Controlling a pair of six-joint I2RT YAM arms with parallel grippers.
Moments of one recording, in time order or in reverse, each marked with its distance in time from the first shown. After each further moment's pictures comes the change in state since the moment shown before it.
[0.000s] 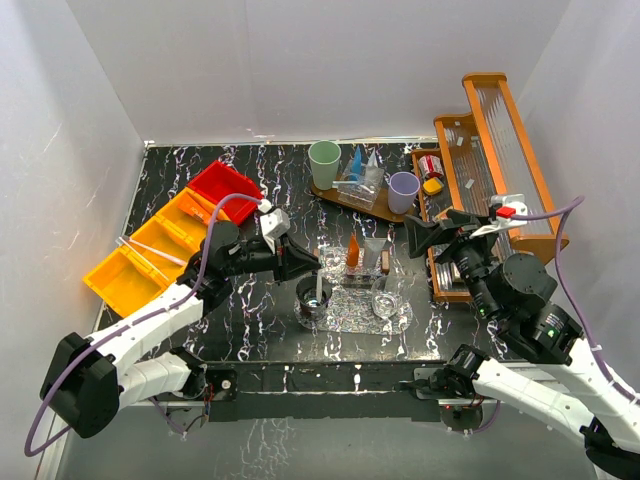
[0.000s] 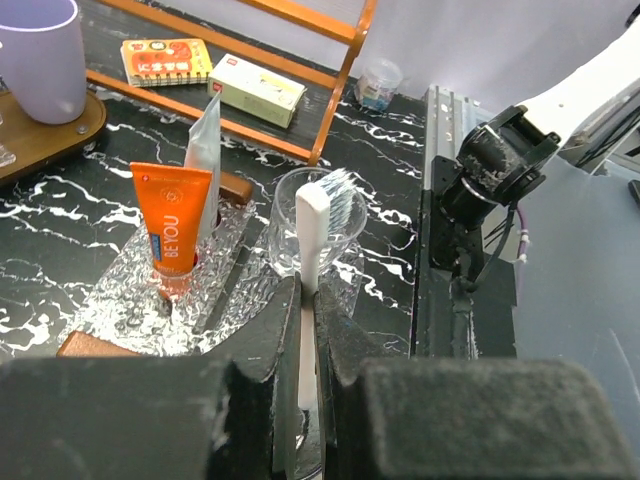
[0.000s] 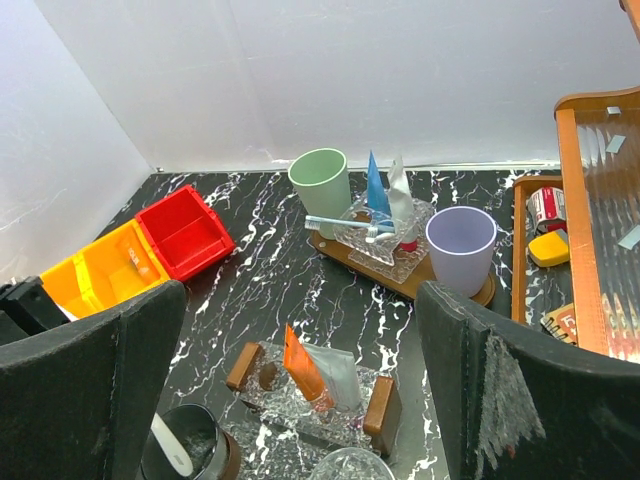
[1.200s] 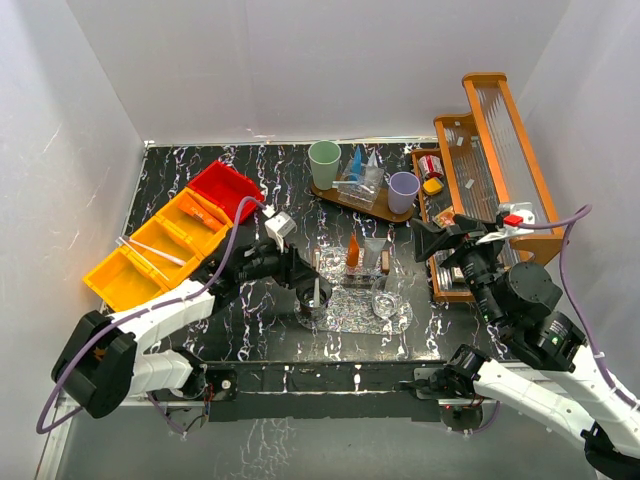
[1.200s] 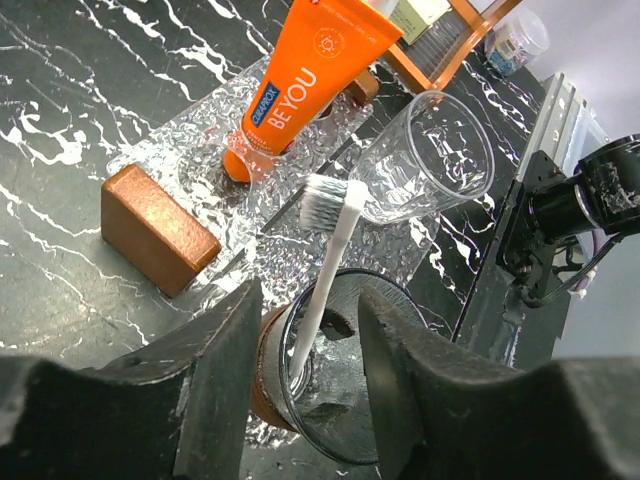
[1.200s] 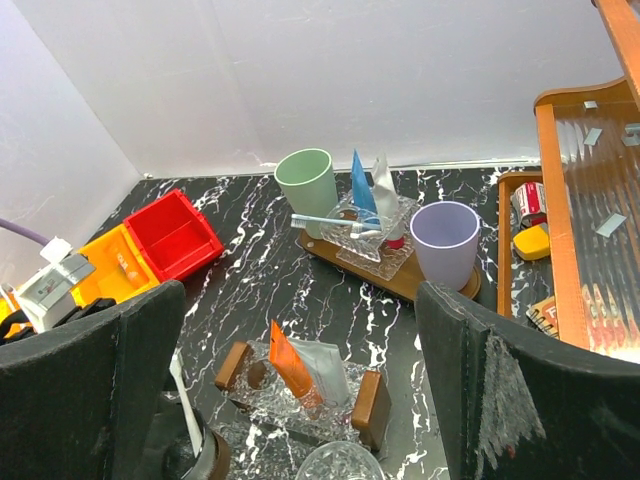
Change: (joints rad) left arm -0.002 0.123 -0.080 -0.055 -0.253 -0.113; right arm 0.000 -0.062 -0.041 -0.004 0.029 -0.002
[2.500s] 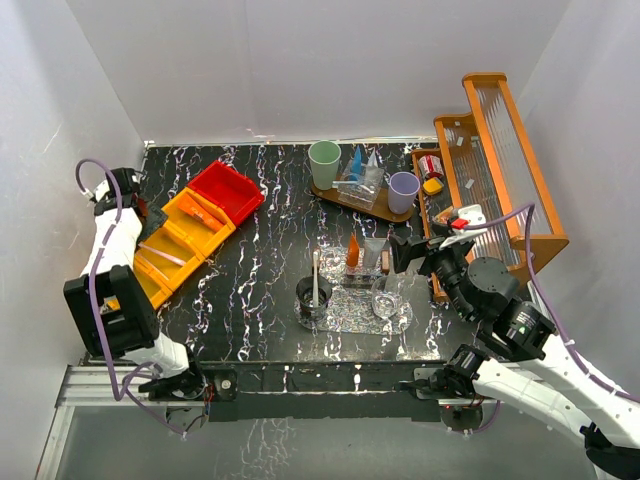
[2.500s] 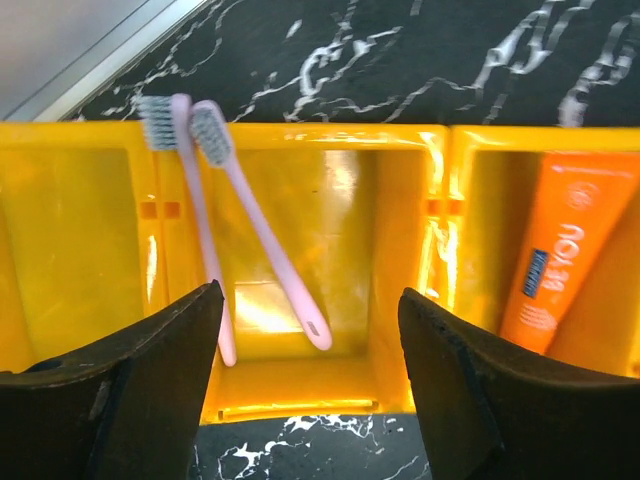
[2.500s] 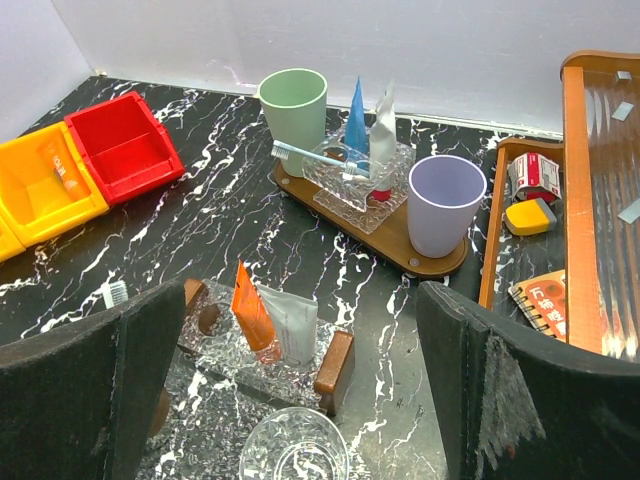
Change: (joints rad) left arm 0.898 0.304 0.647 -0.971 -0.810 -0.246; right arm 0.000 0.055 -0.132 0.040 -0.064 -0.109
